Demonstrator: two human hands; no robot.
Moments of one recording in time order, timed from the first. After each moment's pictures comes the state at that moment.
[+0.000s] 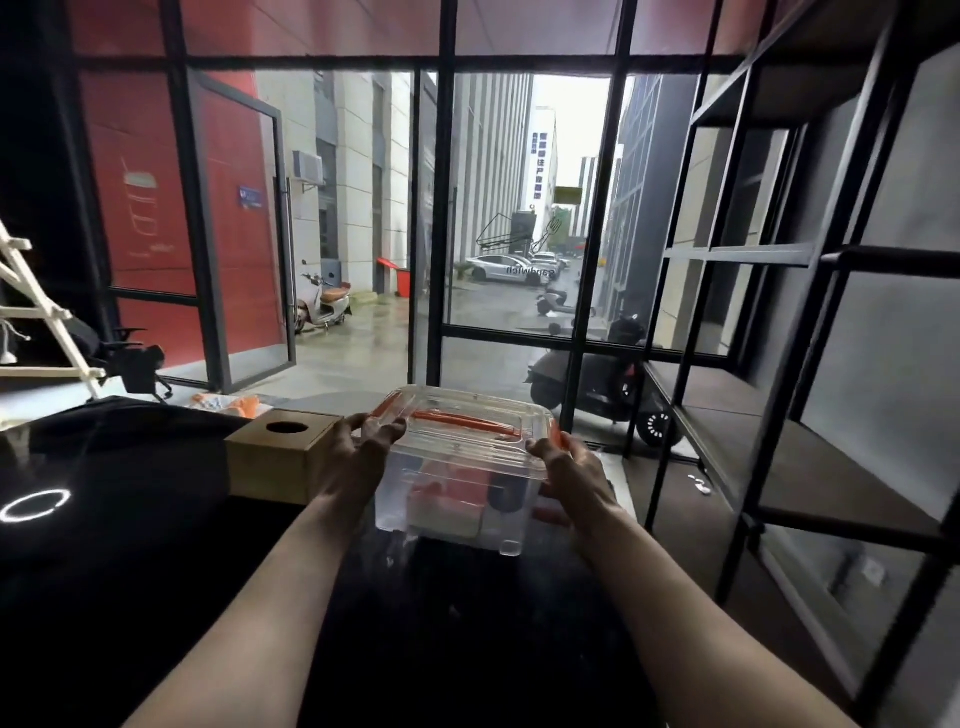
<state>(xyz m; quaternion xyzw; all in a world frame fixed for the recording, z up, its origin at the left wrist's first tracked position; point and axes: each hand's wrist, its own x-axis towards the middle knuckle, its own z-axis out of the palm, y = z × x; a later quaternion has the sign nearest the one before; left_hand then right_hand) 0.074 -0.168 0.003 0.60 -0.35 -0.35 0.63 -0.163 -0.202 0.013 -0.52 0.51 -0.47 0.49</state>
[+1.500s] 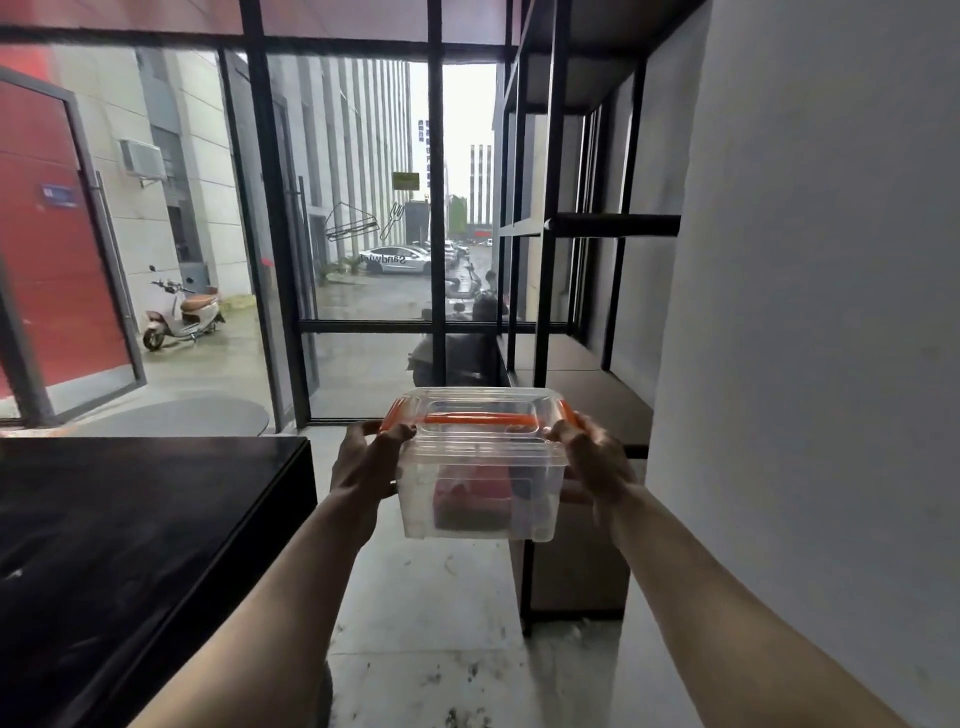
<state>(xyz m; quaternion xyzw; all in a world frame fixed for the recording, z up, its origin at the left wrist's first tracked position) -0.410 -0.142 -0.001 0.55 -0.45 -0.44 0.55 -0.651 -0.111 0.019 -0.50 0.59 -0.52 0.38</state>
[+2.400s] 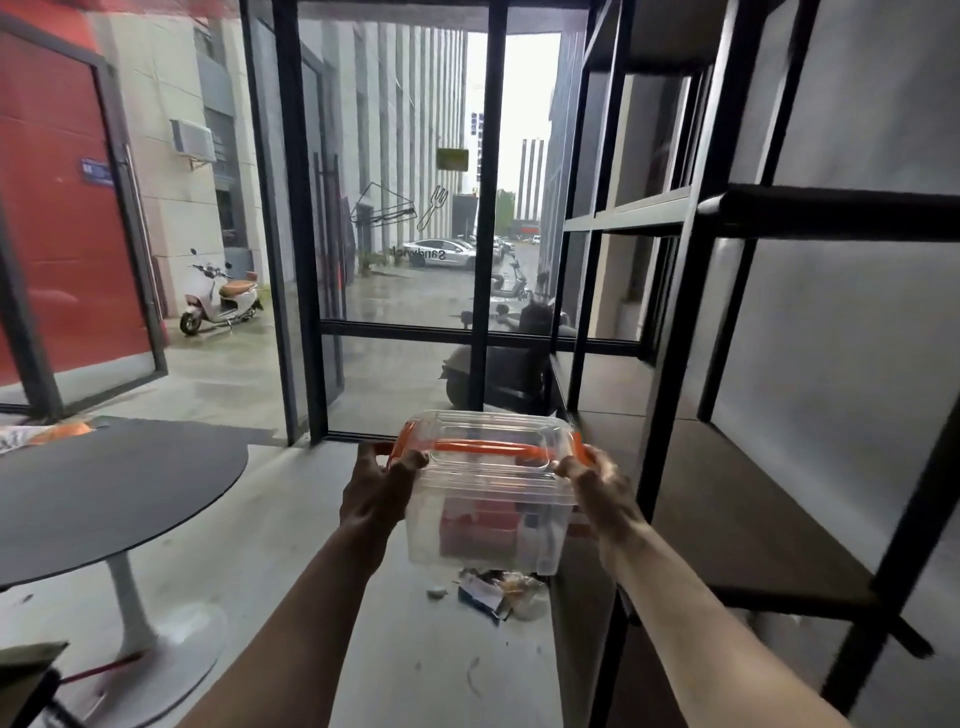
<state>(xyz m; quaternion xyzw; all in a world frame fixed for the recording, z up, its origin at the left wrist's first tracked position) -0.368 -0.681 -0.045 0.59 -0.43 -0.40 0.55 -0.605 -0.681 -0.028 -0.50 0.58 -0.51 0.40</state>
